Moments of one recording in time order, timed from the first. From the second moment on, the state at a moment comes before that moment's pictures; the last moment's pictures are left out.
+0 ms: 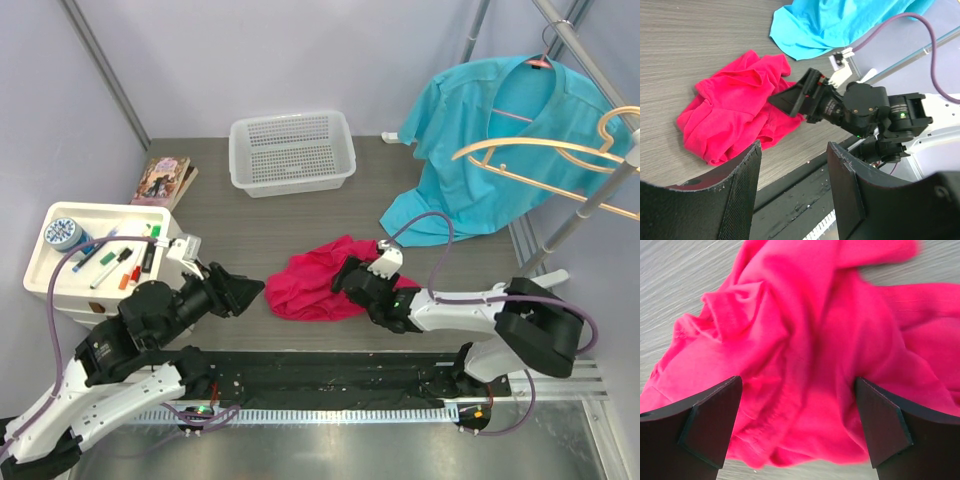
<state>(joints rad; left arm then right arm) -0.93 0.39 0.83 -0.66 -0.22 -0.68 1.04 1.38 0.57 0.00 0.65 1.17</state>
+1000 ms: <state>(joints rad) -0.93 0.48 0.85 -0.66 -0.22 -0.65 1.09 1.57 0.72 0.10 0.79 0.82</state>
